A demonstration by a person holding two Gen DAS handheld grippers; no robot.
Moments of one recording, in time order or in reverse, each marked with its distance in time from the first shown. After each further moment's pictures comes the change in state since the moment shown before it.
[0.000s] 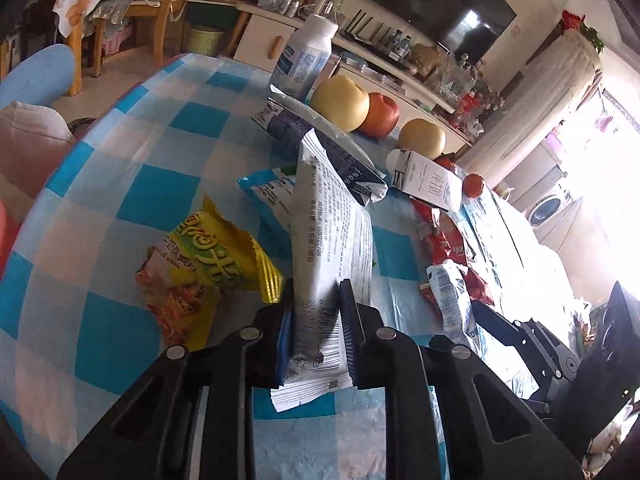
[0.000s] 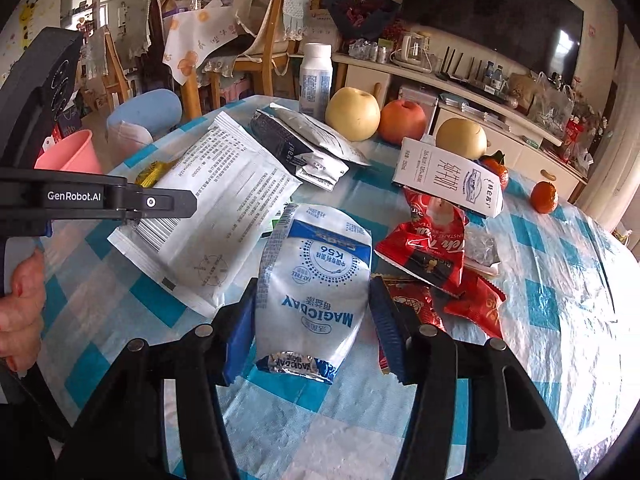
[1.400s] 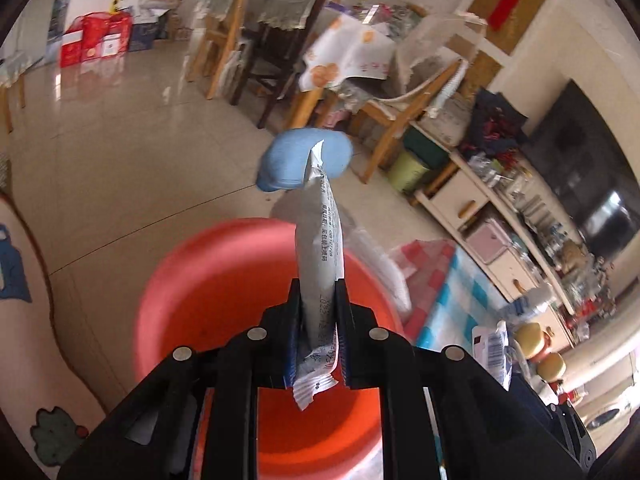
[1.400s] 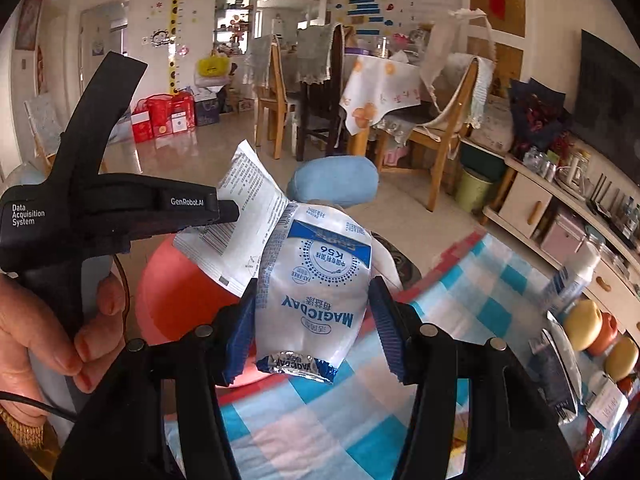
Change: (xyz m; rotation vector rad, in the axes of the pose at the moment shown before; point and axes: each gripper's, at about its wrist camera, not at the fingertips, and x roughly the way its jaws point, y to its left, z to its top) left arm -0.220 0.237 0.034 -0.537 -0.426 0.464; right arm 0.004 0.283 0.144 -0.359 -0.180 0.422
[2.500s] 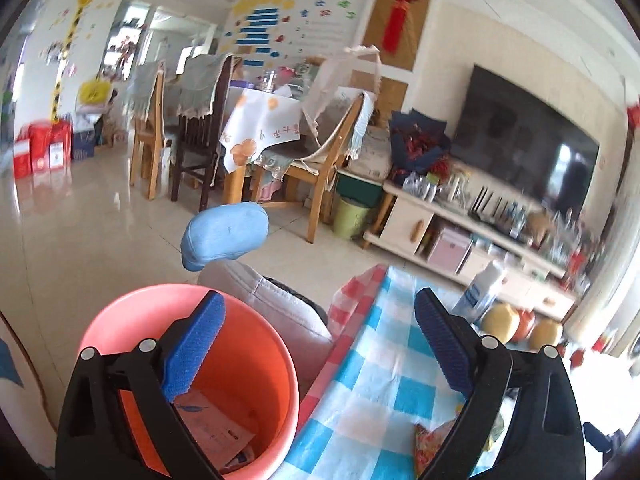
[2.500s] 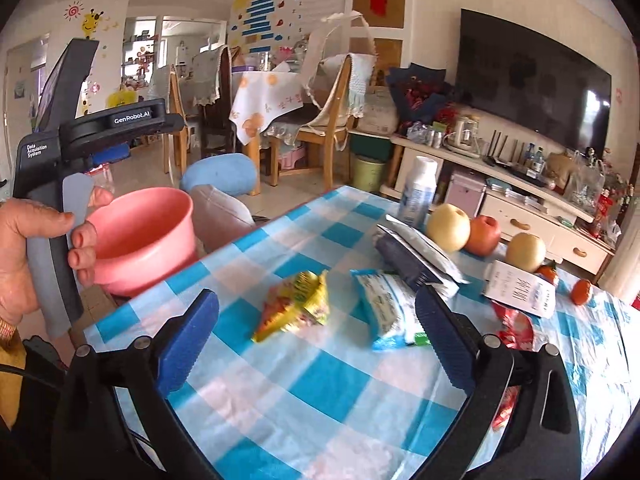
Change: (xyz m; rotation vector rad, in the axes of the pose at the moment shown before) left arm -0.034 -0.117 -0.059 0.350 -0.277 -0.120; right arm -0.131 -0.085 -0.135 0.205 -0.074 -0.333
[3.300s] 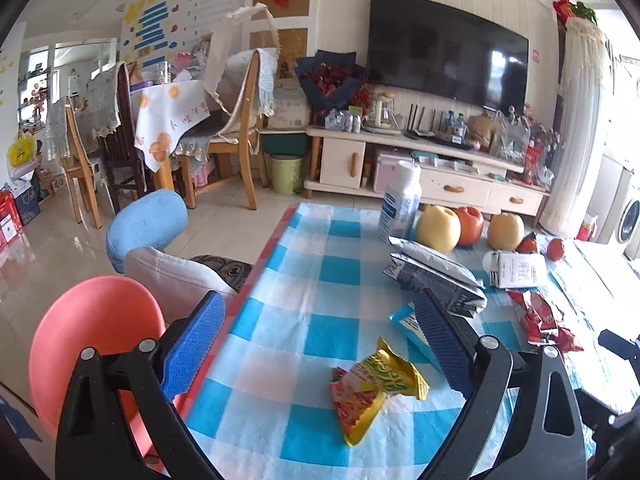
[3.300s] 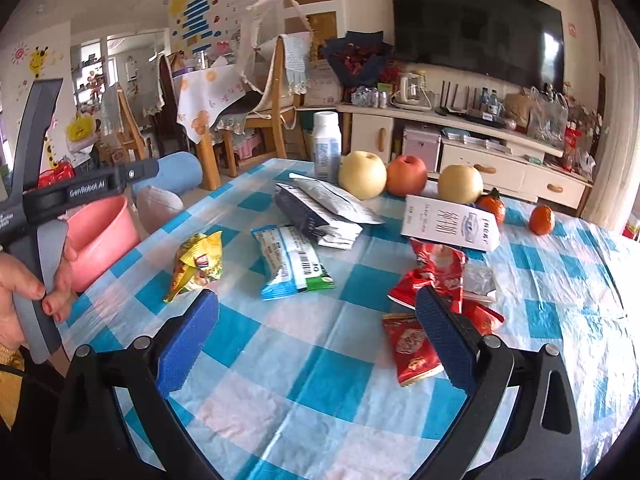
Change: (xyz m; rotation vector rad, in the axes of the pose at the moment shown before) left arm 0.004 -0.122 -0.054 0.296 0.148 -0.170; right arm -0.024 -0.113 -0.041 0.200 0.070 -0.066
